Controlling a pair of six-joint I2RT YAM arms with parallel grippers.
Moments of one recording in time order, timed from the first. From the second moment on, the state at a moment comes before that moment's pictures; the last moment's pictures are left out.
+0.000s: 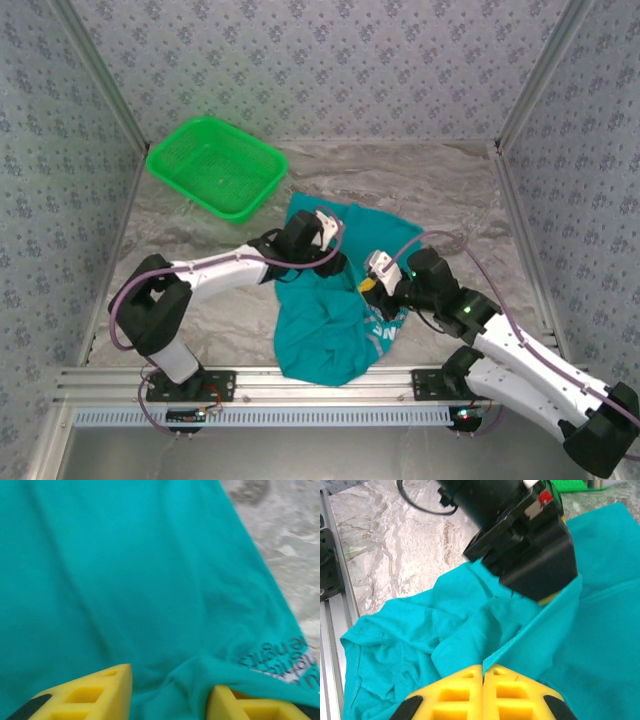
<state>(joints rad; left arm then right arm) -0.80 1.63 1.00 -0.13 0.18 -0.29 0.71 0.75 0.56 -0.39 -0.33 -0.12</state>
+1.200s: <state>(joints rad) -0.57 1.54 1.12 -0.55 0.69 -0.22 0.69 1.07 0.67 -0.42 -0.01 0.26</state>
